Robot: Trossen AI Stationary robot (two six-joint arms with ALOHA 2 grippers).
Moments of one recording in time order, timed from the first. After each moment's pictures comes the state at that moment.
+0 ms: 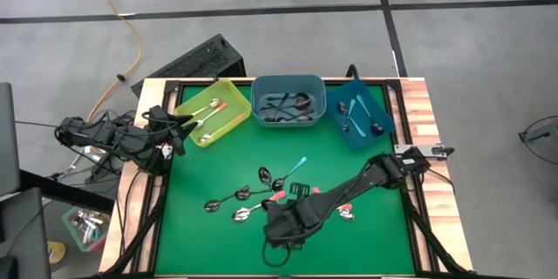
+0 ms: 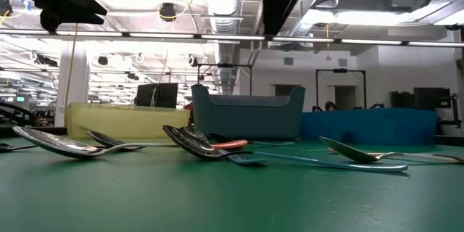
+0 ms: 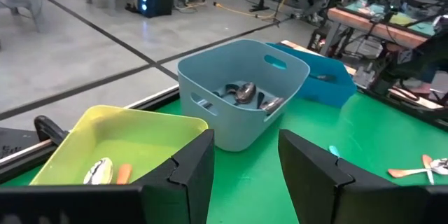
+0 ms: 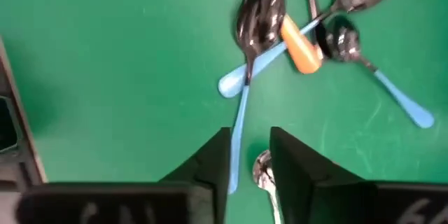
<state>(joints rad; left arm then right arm) -0.28 0.26 0.57 -0.74 -0.86 -0.54 0.48 2.34 2.33 -1.44 0.22 0.62</state>
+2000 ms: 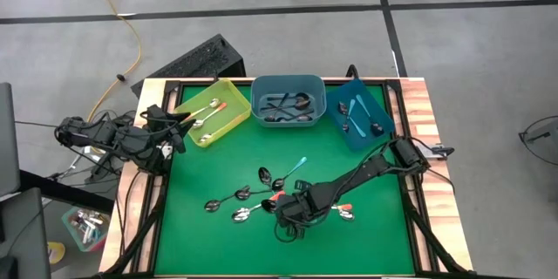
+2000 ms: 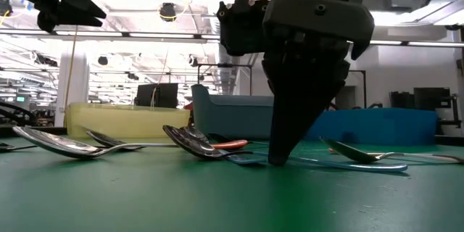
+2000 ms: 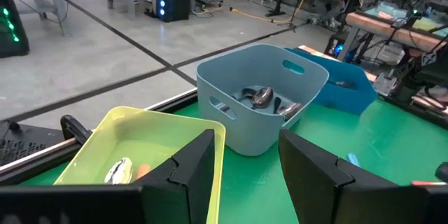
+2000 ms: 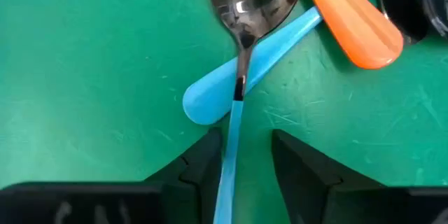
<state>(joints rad) -0.28 0.26 0.57 -0.77 -0.93 -0.57 0.40 2.11 1.50 -0.62 0.13 0.59</state>
